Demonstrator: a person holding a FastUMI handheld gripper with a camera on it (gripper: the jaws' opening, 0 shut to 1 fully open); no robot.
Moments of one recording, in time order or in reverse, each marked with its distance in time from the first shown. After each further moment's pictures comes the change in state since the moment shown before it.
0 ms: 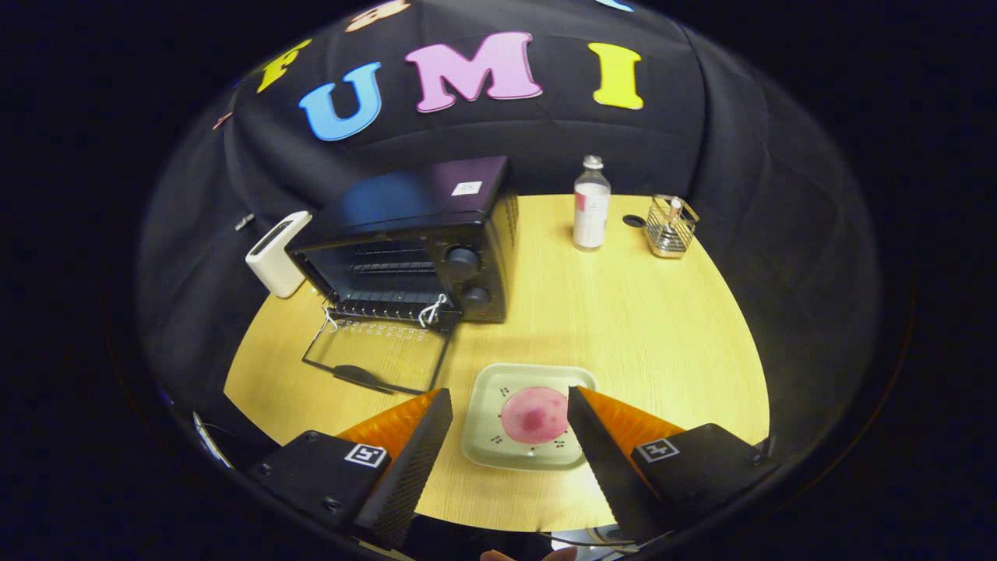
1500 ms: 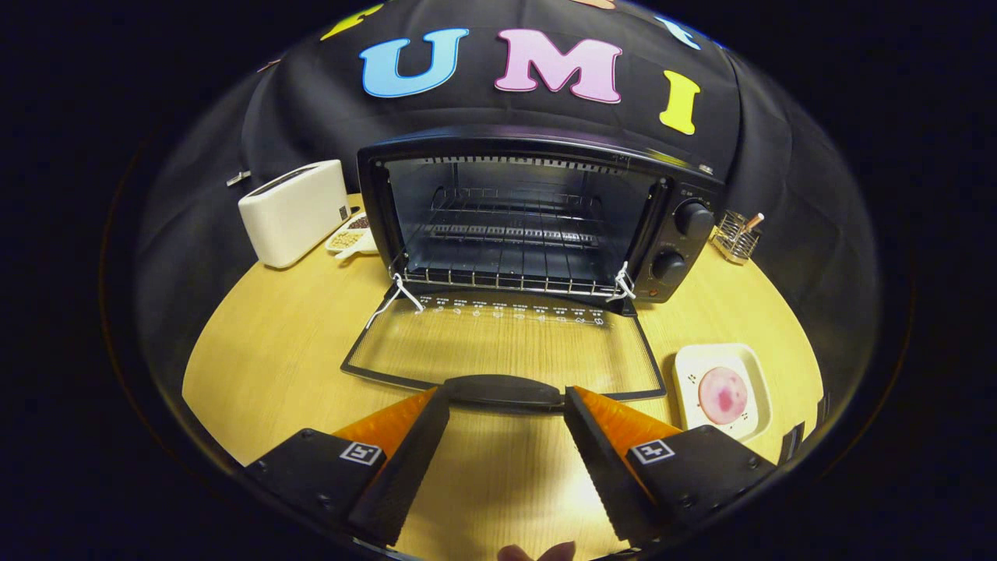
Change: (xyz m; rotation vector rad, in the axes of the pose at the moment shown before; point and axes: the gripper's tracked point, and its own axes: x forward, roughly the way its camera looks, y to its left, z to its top) arm 0.115 0.232 -0.074 -0.132 -0.103 -0.144
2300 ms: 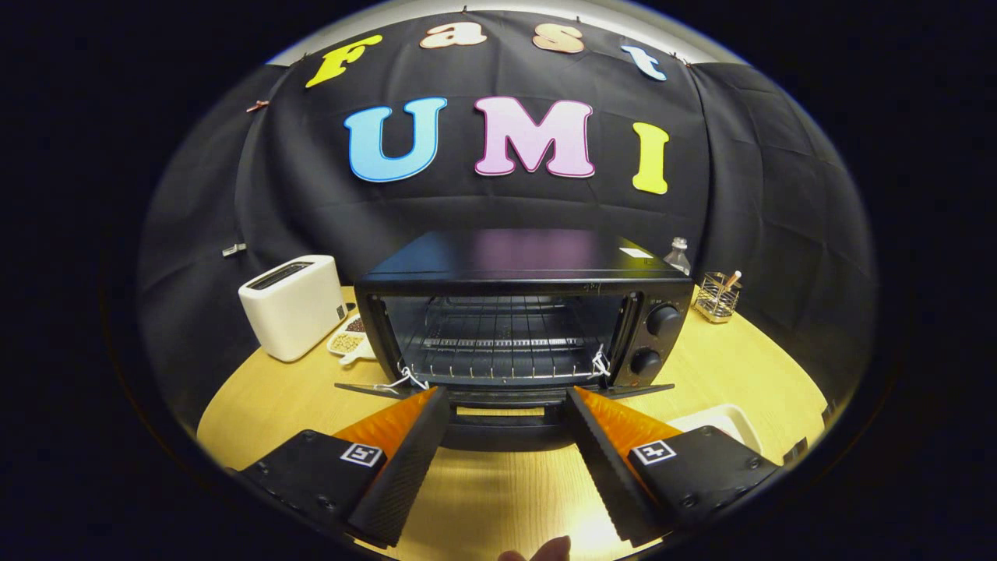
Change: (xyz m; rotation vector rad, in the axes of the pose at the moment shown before) arm -0.015 -0.006 0.089 0.070 -0.322 -0.035
